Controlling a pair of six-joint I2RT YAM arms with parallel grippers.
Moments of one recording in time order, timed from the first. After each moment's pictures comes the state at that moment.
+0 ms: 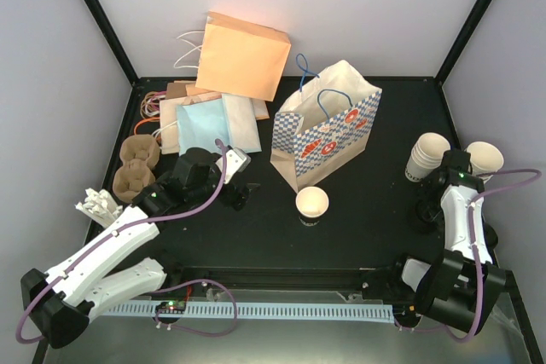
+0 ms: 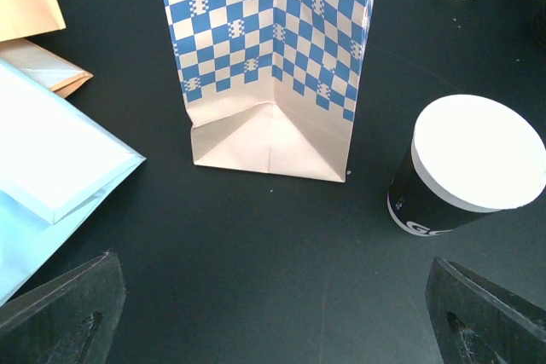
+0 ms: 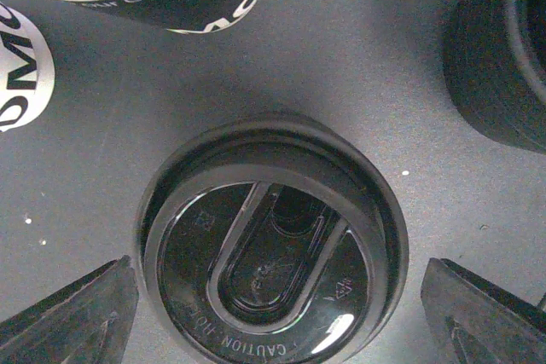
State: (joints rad) left arm -0.66 0.89 0.78 -0.48 0.13 0.05; right arm -0.37 1.10 0.76 -0.98 0.16 0.79
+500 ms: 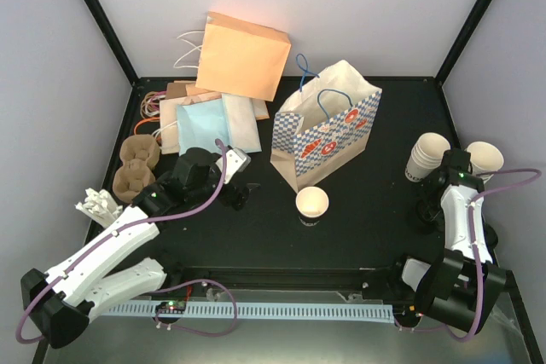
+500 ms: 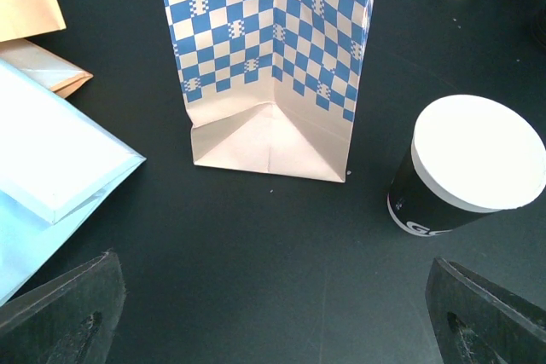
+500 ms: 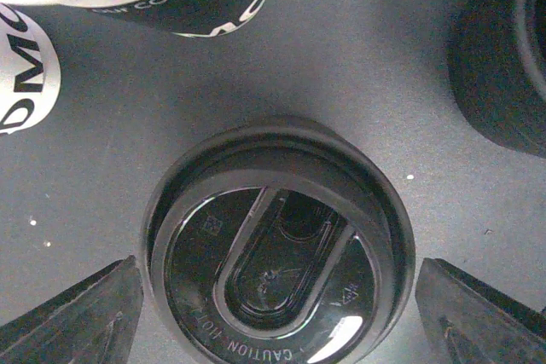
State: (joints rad) left arm -0.66 0.89 0.78 -0.48 0.13 0.05; right arm -0.37 1.10 0.76 -0.97 0.16 0.79
